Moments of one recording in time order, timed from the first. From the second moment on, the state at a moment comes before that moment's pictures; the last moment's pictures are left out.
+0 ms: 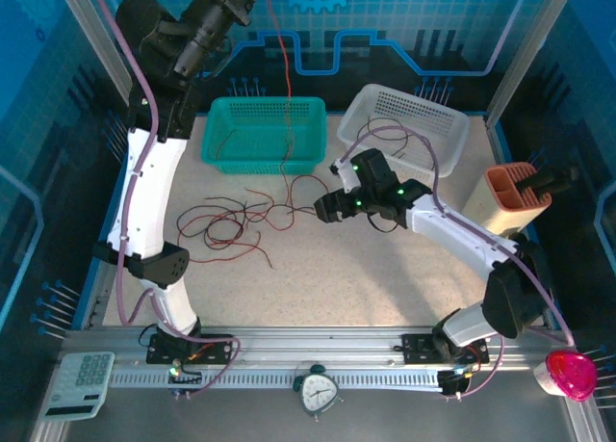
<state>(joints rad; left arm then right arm) -0.32 1.82 2.54 -0.19 0.28 -0.65 0.60 1.48 1.15 -0.50 -0.21 0.17</state>
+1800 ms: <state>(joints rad) -0.32 1.70 2.45 -0.18 0.29 -0.66 0.69 1.24 1.23 -0.46 -0.08 0.05</state>
